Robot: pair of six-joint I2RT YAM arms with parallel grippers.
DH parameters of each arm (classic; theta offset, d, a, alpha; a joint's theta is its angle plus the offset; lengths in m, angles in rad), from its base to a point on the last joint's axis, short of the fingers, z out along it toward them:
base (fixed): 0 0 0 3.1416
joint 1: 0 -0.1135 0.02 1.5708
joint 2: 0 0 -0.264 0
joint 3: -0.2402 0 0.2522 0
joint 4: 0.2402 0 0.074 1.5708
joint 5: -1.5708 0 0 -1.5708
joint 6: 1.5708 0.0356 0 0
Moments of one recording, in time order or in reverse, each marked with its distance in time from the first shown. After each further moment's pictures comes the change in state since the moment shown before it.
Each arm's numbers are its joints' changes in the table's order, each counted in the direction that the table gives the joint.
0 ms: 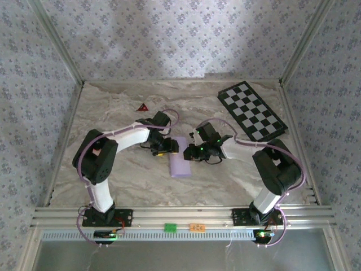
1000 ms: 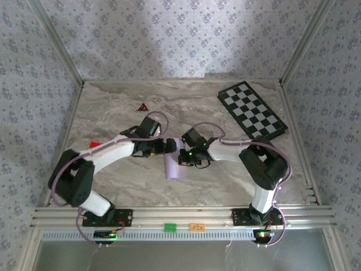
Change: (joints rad) left arm -0.010 -0.341 0.275 -0.219 0.100 -0.058; right arm -0.158 0.113 -0.076 0.053 -0.205 0.152
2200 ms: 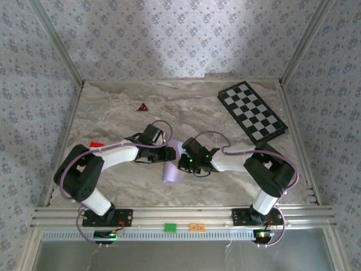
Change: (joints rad) left arm 0.041 0.101 0.084 -0.142 -0.121 0.006; right arm -0.078 -0.083 0.148 -0.172 -0.095 0.285
